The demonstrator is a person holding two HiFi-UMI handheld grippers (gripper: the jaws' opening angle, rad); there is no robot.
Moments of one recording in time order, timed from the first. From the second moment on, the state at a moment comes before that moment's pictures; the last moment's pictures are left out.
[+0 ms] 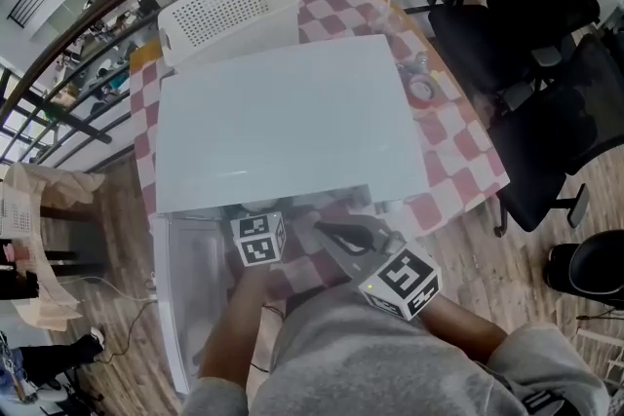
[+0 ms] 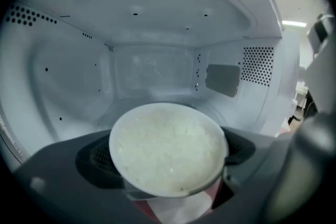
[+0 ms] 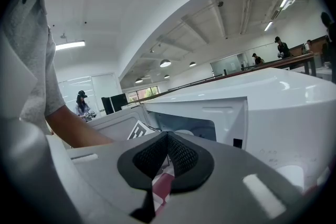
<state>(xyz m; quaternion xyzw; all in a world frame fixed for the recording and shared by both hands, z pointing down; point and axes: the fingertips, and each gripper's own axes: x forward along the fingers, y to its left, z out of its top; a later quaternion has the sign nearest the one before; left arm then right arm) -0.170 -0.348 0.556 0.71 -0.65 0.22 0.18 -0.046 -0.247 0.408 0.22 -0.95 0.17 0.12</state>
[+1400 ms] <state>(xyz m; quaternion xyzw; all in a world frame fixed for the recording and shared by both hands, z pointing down) -0.160 -0.324 0.509 0.76 -0.62 0.18 0.12 -0.038 -0.250 0.413 0.23 -0.95 0.17 0.11</state>
